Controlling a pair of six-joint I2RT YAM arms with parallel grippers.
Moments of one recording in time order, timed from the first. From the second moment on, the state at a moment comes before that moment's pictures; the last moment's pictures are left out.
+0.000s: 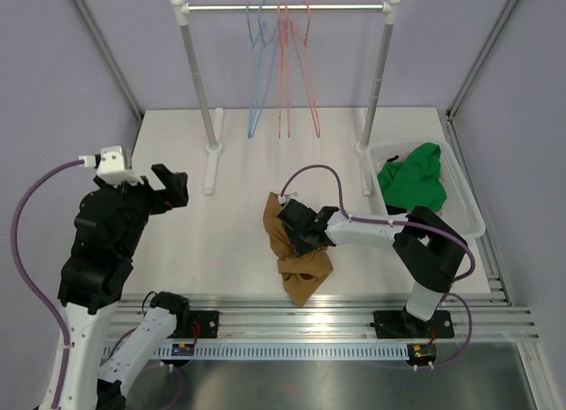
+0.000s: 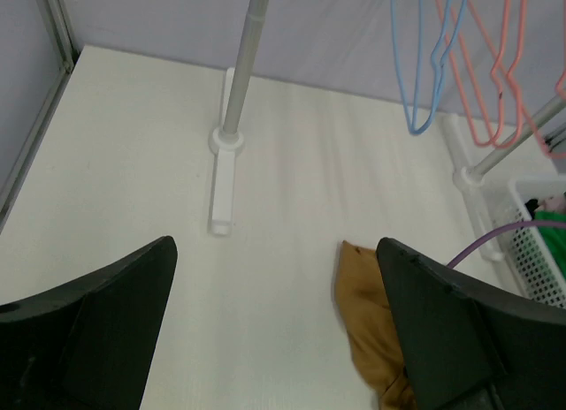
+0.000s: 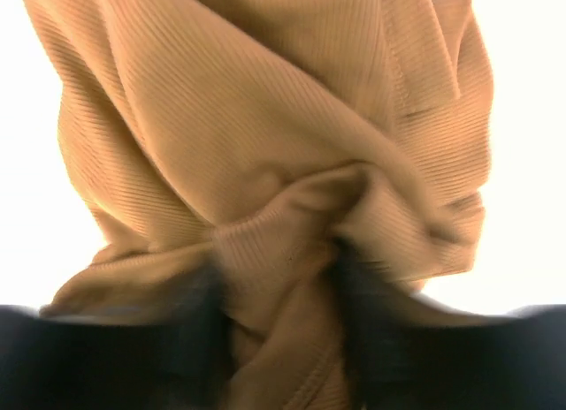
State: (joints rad) left arm -0.26 0.64 1.19 -0.71 -0.18 -0.30; right arm 0.97 1.75 1.05 -0.44 0.22 0.44
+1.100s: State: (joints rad) left arm -0.26 0.50 0.86 -0.67 -0.21 -0.23; right arm 0.26 1.26 1.55 -0.87 0.63 0.29
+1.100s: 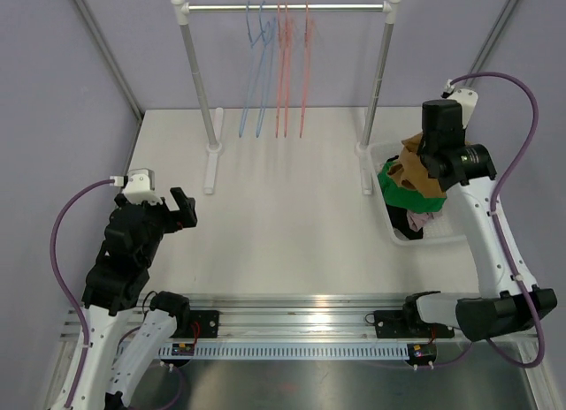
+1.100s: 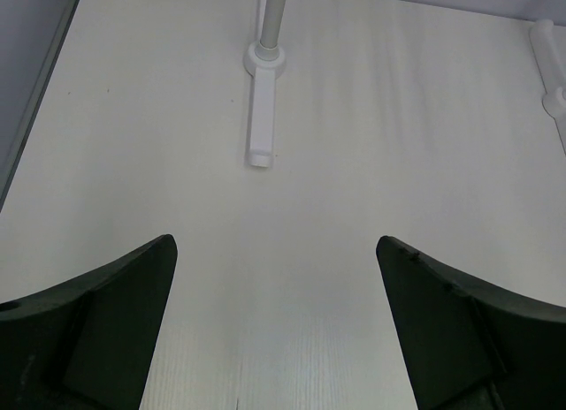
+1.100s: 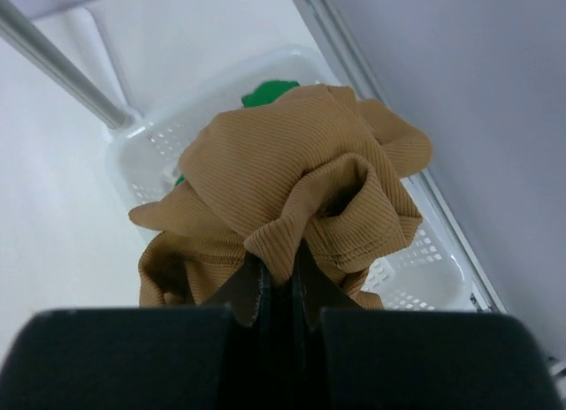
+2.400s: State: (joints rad) left arm -0.24 0.49 0.86 -0.67 -0.34 -0.25; right arm -0.08 1.13 1.29 -0.77 0.21 0.45
